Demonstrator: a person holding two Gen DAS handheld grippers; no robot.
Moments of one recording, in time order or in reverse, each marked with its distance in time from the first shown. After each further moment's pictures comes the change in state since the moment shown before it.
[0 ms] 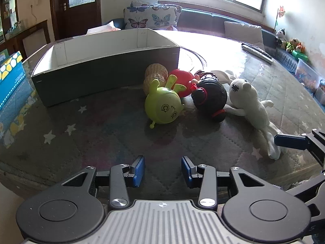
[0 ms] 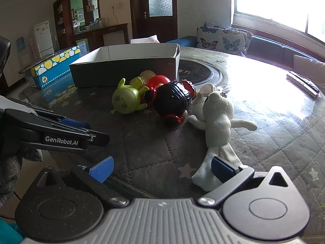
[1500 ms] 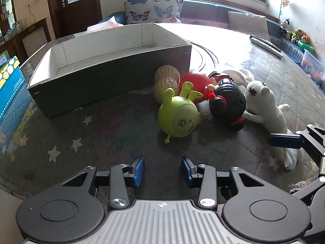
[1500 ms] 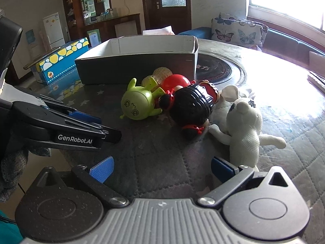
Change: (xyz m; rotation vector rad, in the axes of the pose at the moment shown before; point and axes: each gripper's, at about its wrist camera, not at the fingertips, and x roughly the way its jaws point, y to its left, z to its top) left arm 0.020 0.014 0.027 0.029 0.061 0.030; right arm 0.038 0.007 0.027 -0.031 0.064 0.077
